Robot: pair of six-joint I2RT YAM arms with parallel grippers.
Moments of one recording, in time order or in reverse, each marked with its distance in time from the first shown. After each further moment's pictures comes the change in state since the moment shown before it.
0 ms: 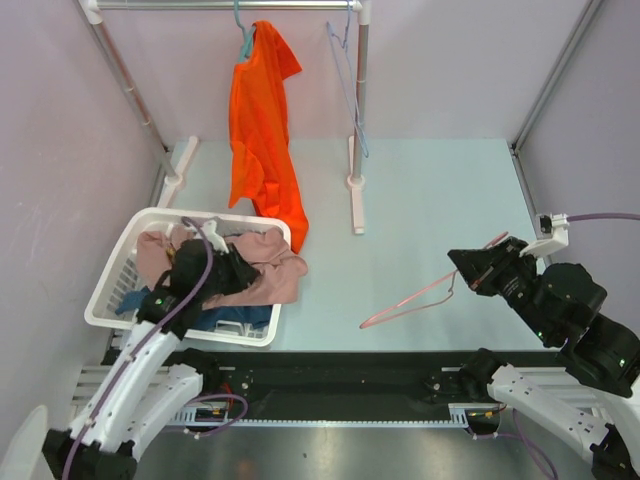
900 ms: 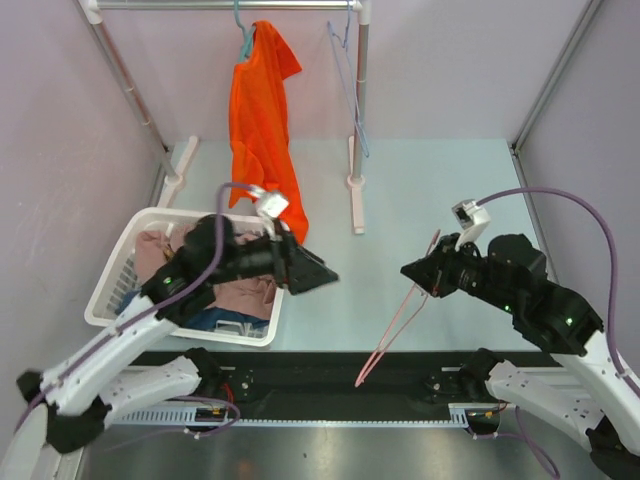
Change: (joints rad) left arm -0.337 0.121 0.266 0.307 0.412 -0.092; right arm 0.000 0.149 -0.055 0.084 -0.370 -0.221
